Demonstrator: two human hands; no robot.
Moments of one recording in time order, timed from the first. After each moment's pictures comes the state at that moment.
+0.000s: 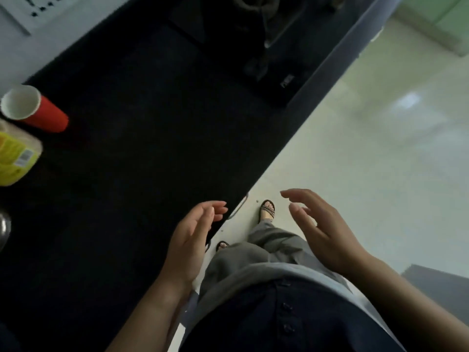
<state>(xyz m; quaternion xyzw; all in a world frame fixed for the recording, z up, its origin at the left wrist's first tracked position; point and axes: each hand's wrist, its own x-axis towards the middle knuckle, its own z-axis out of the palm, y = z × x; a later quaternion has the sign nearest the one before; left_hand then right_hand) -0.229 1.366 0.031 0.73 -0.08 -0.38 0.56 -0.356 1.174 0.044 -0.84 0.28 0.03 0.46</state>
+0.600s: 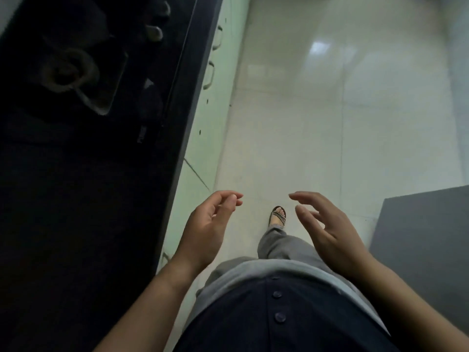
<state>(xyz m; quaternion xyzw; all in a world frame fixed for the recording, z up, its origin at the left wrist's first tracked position) -0.293 1.109 0.035 0.70 -0.33 -0.49 0.41 -0.498 1.035 0.034 -0.71 0.50 -0.15 0.48</state>
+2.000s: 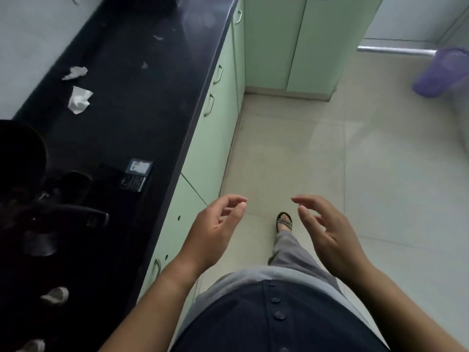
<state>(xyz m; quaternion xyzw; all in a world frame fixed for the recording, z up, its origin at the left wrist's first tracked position) -0.184 0.354 0.064 0.71 -0.40 -0.44 0.38 -0.383 0.275 0.053 -0.72 0.46 -0.23 0.46</state>
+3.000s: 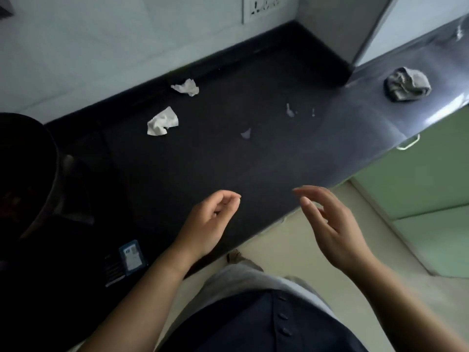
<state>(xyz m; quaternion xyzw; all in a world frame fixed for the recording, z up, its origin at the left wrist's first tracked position) 0.074 0.064 0.044 0.80 -0.07 -0.27 0.54 -0.009 -0.147 0.069 -0.87 0.14 -0.02 0.48</state>
